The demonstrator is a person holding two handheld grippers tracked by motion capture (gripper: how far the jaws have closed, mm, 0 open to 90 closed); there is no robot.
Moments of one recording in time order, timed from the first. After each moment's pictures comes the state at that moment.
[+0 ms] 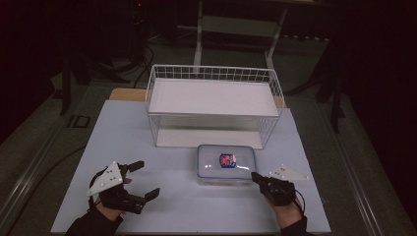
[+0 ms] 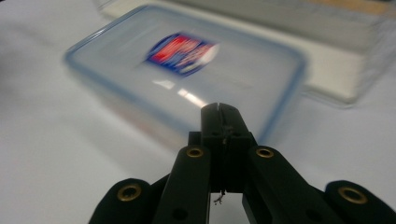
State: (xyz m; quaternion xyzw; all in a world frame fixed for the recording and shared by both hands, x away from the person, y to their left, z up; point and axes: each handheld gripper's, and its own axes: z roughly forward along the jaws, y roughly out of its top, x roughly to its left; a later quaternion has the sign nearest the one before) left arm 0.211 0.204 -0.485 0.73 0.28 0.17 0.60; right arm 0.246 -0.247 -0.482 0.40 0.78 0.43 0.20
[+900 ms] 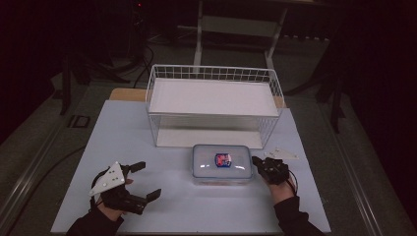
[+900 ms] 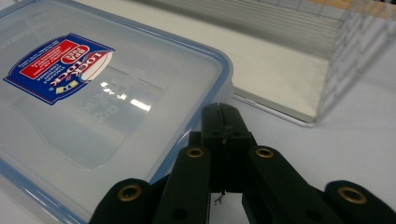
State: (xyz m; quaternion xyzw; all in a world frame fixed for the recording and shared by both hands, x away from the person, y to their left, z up) left arm 0.212 0.201 -0.487 0.74 0.28 0.17 0.59; right arm 0.309 -0.244 -0.499 0.43 0.78 0.39 0.23
